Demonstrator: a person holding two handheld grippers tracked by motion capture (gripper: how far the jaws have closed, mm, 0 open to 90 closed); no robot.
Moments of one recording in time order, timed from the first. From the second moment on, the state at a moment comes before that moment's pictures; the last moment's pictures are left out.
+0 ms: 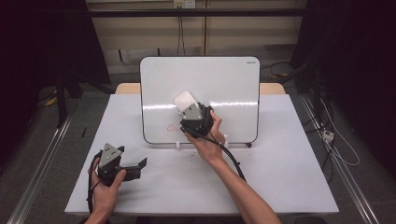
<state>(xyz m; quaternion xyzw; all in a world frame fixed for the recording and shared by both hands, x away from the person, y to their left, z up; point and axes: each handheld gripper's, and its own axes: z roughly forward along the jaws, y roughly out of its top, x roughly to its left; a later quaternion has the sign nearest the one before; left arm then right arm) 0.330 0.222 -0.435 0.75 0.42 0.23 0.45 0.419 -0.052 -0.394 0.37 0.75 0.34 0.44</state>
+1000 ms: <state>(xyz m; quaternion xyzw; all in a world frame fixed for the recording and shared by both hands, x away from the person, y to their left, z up) 0.331 0.219 -0.436 0.76 0.42 0.23 0.45 0.395 0.018 -0.431 0.27 0.79 0.33 0.44</state>
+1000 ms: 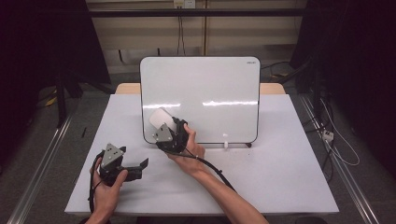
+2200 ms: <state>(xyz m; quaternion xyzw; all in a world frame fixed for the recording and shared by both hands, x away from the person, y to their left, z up) 0.330 0.220 -0.436 0.76 0.42 0.23 0.45 0.403 -0.068 -0.412 0.35 0.75 0.34 0.44</state>
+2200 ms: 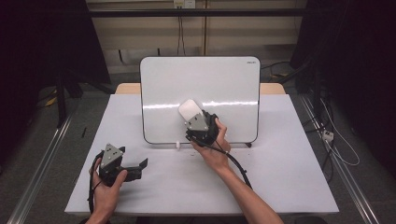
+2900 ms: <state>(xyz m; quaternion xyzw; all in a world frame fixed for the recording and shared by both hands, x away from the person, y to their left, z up) 0.331 0.219 -0.437 0.76 0.41 0.23 0.45 0.395 0.023 -0.430 0.28 0.79 0.33 0.45</state>
